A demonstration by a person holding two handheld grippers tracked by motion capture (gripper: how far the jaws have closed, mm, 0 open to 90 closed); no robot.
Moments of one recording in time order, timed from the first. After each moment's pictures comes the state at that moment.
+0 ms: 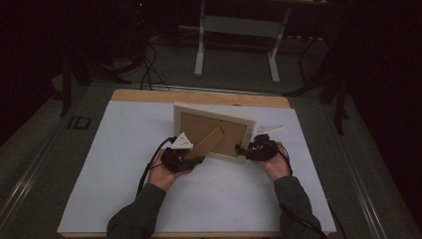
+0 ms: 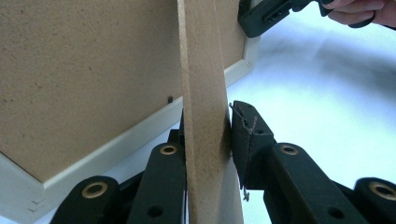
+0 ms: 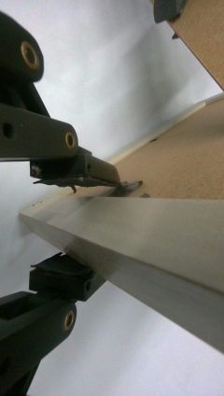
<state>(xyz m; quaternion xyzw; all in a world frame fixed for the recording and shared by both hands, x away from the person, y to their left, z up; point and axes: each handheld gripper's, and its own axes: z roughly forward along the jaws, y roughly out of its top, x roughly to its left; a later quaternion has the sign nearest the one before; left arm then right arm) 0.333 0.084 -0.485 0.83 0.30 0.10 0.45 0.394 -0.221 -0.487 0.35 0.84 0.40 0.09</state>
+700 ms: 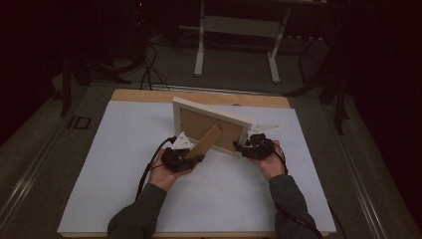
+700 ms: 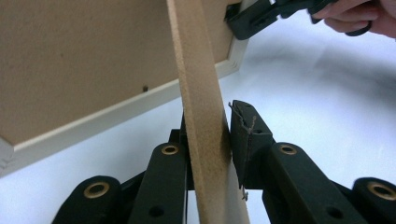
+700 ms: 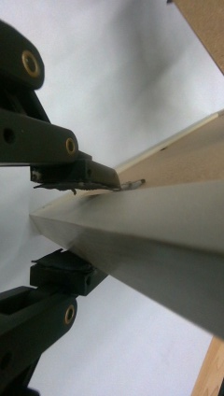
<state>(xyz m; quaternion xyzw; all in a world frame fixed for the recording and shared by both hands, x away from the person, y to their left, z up) 0.333 0.084 -0.488 0.83 0.31 0.11 0.45 0.395 -0.209 -0.488 0.35 0.84 0.39 0.14</state>
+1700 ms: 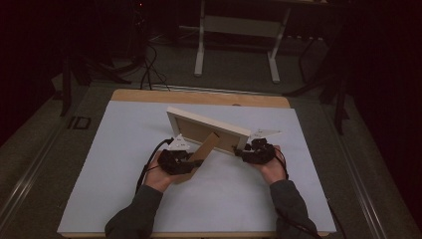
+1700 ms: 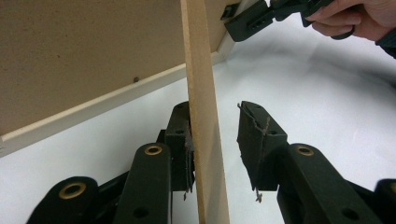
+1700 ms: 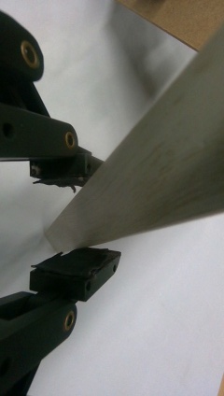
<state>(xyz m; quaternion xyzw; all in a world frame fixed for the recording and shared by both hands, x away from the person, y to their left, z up) 0.325 0.091 -0.484 0.83 0.30 0.09 0.45 0.384 -0.214 -0.497 0.36 0.83 0.41 0.12</state>
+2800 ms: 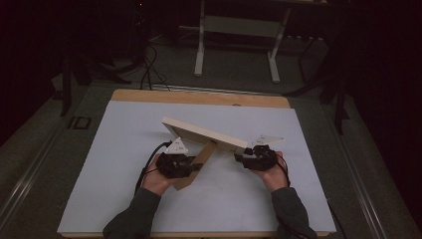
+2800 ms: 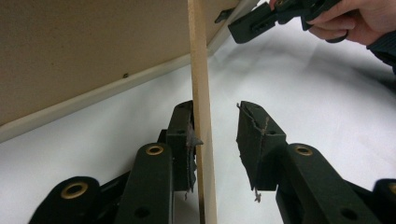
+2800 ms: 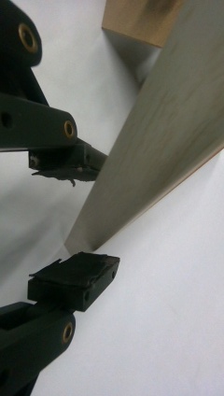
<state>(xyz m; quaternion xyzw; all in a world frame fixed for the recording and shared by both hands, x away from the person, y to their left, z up) 0.317 0.095 -0.485 0.83 0.29 0.08 0.46 0.366 -0.219 -0.503 0.36 0.82 0.42 0.12</state>
